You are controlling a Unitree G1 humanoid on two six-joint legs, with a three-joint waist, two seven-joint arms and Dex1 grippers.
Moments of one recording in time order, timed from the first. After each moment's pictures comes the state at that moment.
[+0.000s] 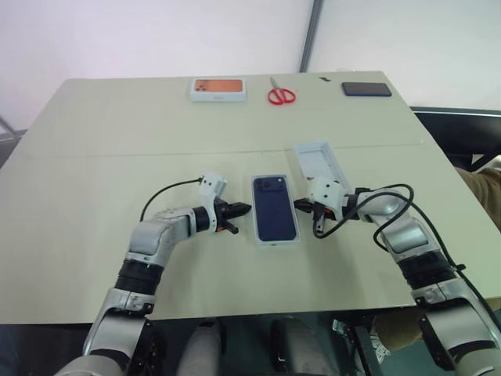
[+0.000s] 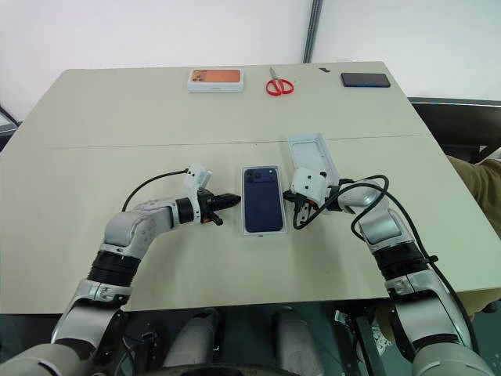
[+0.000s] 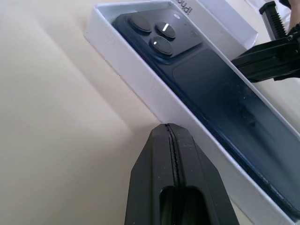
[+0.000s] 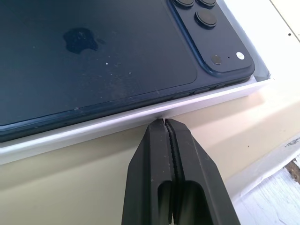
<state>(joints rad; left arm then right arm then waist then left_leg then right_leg) -0.52 0.32 -0.06 0.15 -0.47 0.78 -0.69 -0.56 -0.60 0.22 0.27 -0.03 0.08 1.01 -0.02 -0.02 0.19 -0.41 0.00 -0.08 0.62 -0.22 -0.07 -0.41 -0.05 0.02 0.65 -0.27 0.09</state>
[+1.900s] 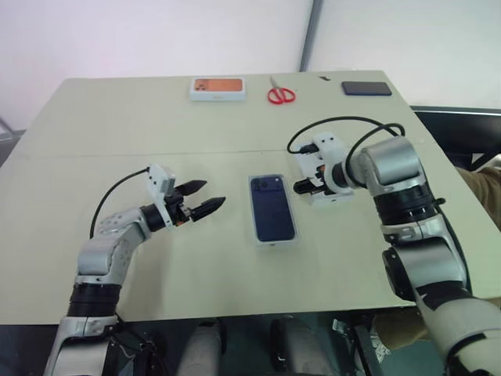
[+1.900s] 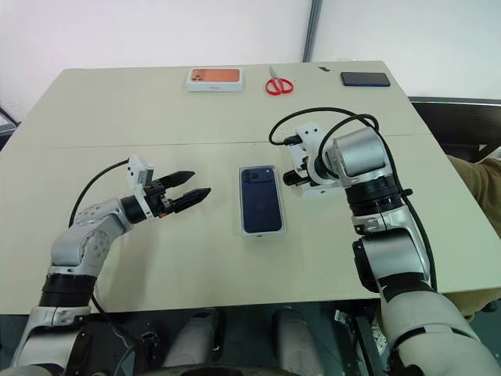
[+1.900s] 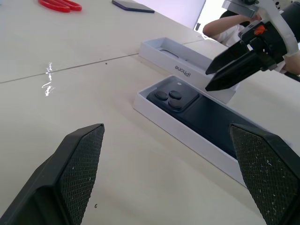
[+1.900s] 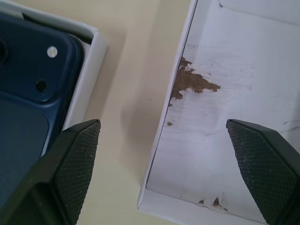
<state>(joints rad) -0.35 0.45 0.09 0.04 -0.52 0.45 -0.87 -1.02 -0.44 0.18 0.26 0.14 1.52 0.50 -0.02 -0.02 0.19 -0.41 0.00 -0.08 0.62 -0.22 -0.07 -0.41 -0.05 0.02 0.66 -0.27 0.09</state>
